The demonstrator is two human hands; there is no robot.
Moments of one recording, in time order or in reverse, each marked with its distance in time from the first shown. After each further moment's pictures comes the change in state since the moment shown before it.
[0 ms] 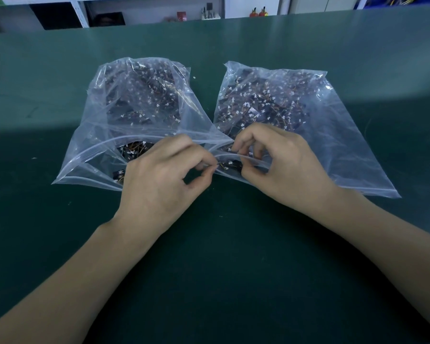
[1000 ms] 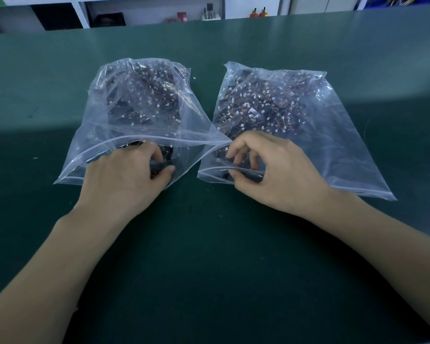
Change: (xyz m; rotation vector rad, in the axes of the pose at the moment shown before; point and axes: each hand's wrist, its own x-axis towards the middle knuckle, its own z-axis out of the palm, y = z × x) left_hand 0.001 -0.043 -0.022 0.343 -0.412 -0.440; right_hand -0.004 -0.005 0.003 0.003 -0.081 0.040
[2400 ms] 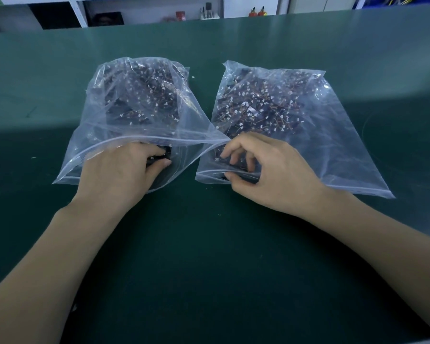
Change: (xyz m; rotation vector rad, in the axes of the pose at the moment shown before) left_hand 0.009 -0.011 0.005 -0.009 0.113 0.129; right_hand -0.001 0.002 0.005 -0.025 -0.043 0.028
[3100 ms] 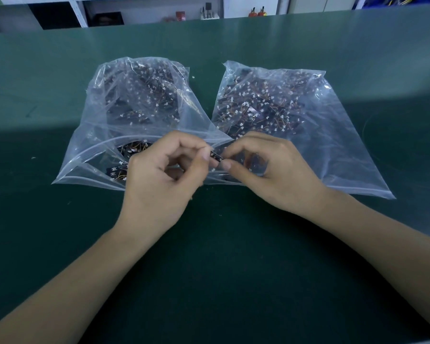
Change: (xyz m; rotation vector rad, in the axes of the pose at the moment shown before) left_hand -0.023 0.072 -0.003 -1.061 0.172 0.044; right_hand 0.003 0.001 0.001 0.153 0.053 -0.034
